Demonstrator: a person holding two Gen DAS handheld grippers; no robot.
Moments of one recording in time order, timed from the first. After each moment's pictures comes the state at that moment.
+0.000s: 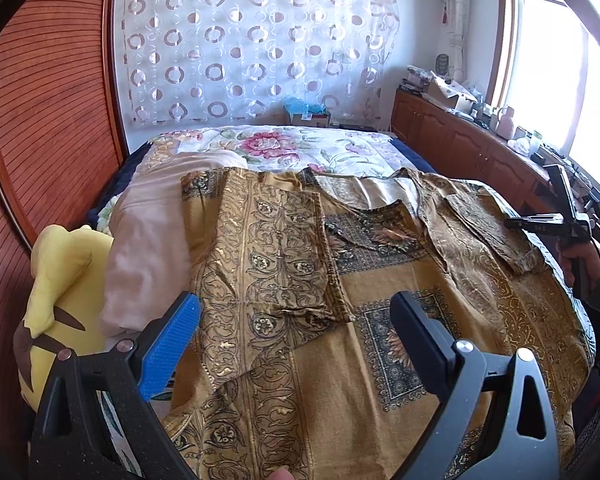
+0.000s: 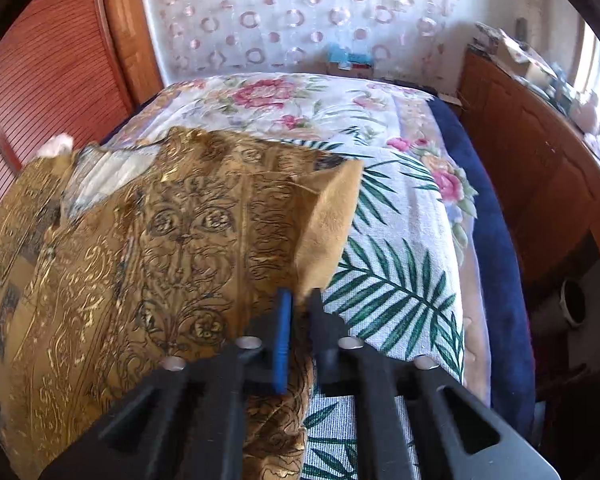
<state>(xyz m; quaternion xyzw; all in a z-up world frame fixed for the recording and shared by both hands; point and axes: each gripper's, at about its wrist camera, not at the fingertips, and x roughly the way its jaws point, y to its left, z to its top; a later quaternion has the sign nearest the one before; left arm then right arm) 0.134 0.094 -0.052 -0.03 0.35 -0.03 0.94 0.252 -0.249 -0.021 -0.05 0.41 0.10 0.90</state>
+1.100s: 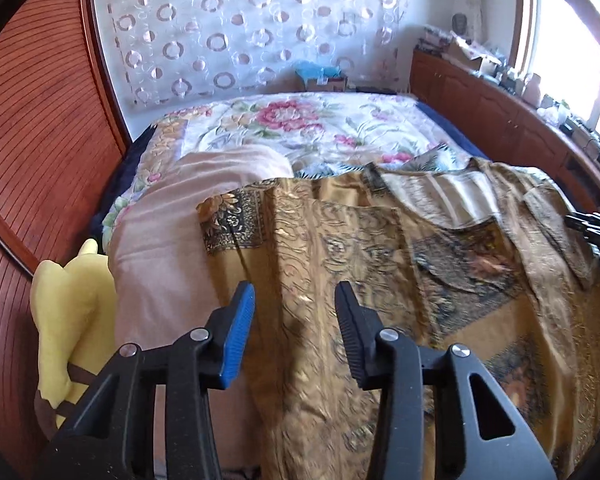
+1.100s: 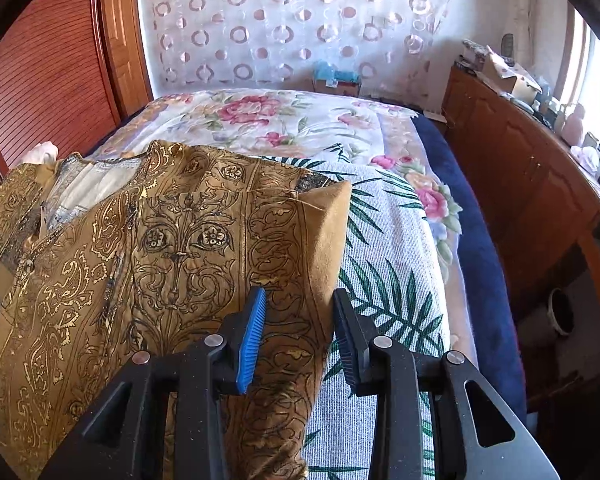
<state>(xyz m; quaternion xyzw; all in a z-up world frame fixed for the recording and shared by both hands) 0.256 0.135 -0.074 0.01 0.42 -0.01 0.91 0.259 -0.252 -0.023 -0.06 0.38 0.07 0.92</state>
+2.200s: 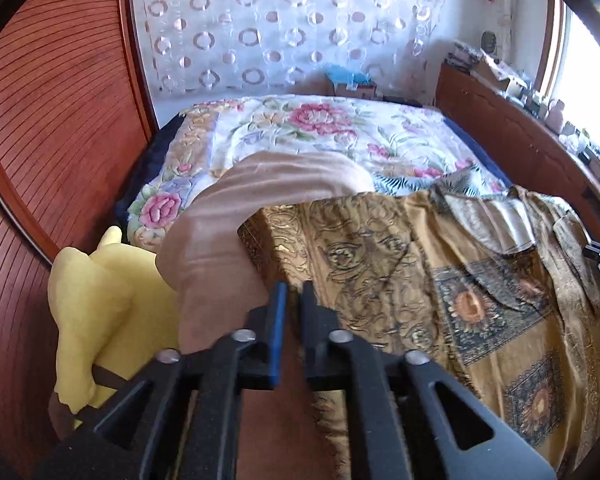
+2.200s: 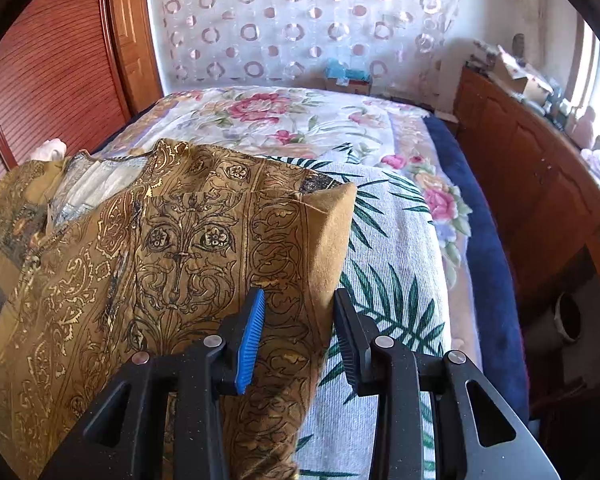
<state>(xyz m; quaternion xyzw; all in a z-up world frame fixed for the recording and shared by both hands) 0.263 0.199 -0.071 -0.02 0.42 0.02 0.91 0.261 -0.258 -0.020 -0.06 0.39 0.09 0.92</state>
